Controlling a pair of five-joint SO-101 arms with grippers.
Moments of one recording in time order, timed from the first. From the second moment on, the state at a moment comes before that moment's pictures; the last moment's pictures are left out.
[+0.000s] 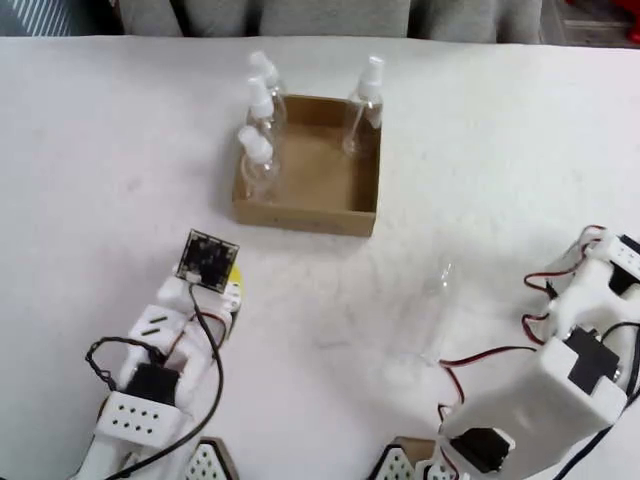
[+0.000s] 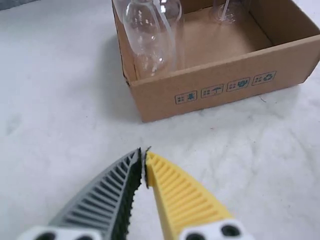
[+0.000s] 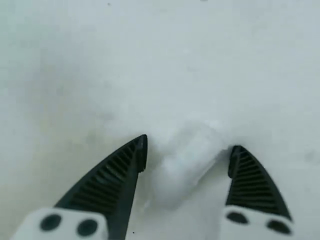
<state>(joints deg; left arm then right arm) 7.1 -76.8 97.5 21.0 -7.3 38.0 17.4 16.6 55.5 -21.6</state>
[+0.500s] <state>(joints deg) 7.1 -76.8 97.5 21.0 -7.3 37.6 -0.8 16.6 56.7 -15.7</state>
